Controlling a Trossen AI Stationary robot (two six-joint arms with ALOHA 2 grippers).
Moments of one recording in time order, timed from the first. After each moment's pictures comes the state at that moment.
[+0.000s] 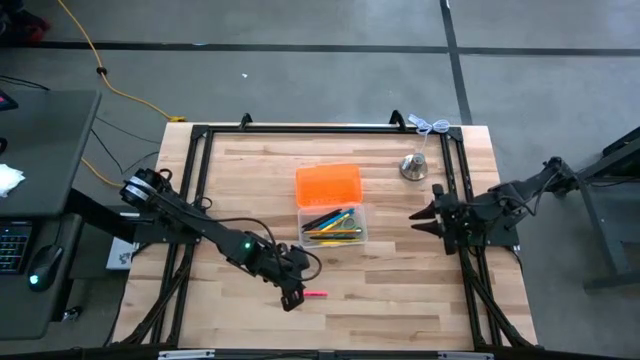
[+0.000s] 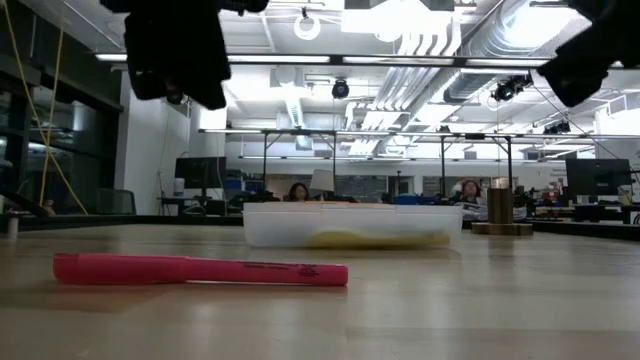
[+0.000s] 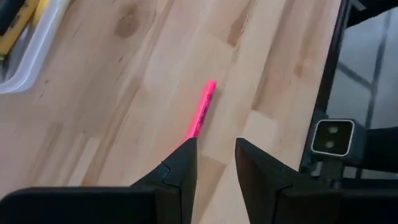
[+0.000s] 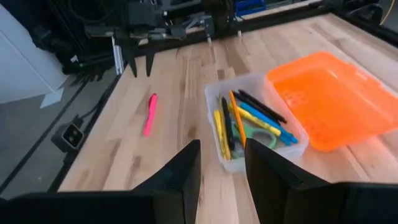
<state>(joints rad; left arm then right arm) -0.49 1.68 1.19 -0.44 -0.11 -0.91 0.45 0.29 0.37 -0.43 0.34 0.39</state>
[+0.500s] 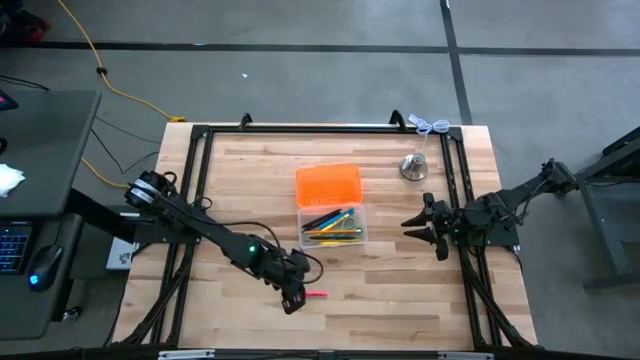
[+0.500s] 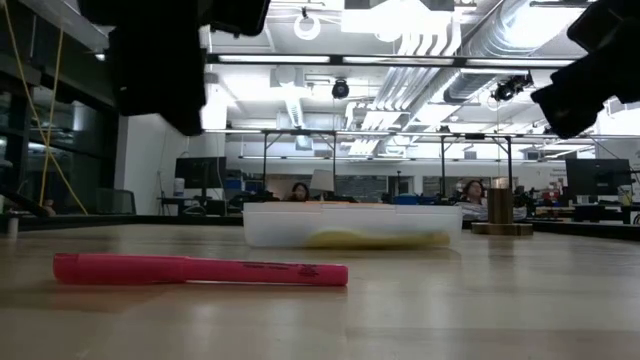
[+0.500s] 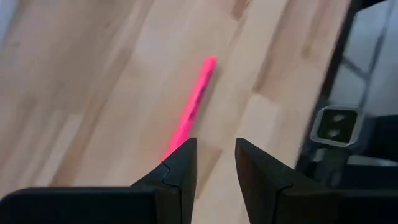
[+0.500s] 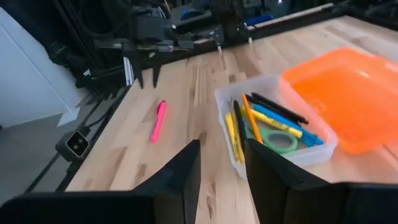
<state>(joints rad) -0.49 1.73 1.19 -0.45 -0.04 -0.96 0.45 0.25 0.14 -0.13 0.32 0.39</state>
